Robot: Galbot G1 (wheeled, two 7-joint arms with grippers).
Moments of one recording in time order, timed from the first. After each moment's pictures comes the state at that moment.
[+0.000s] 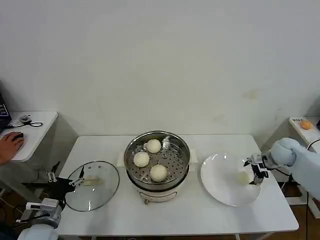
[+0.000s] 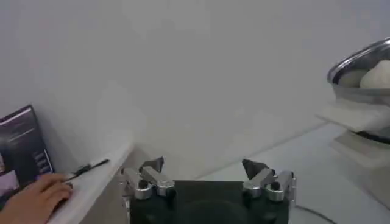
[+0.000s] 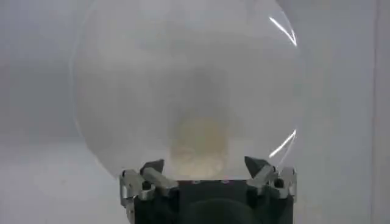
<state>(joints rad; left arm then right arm) 1.52 -1.14 -0.74 -2.00 -0.04 0.18 -0.02 -0.19 0.56 -0.62 1.21 -0.17 -0.10 -1.01</state>
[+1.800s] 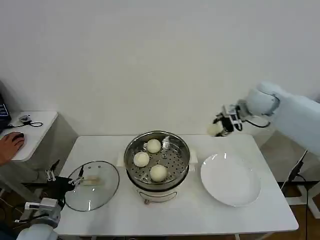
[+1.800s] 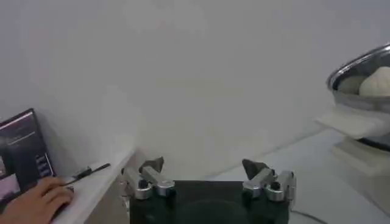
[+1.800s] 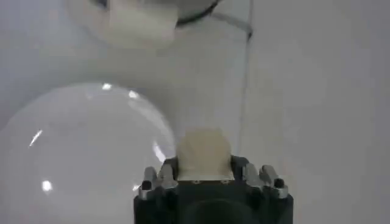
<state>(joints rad) 1.52 -1.14 -0.75 -2.02 -0.03 0.18 -0.02 0.52 0.71 -1.09 1.45 0.18 -0.30 -0.98</state>
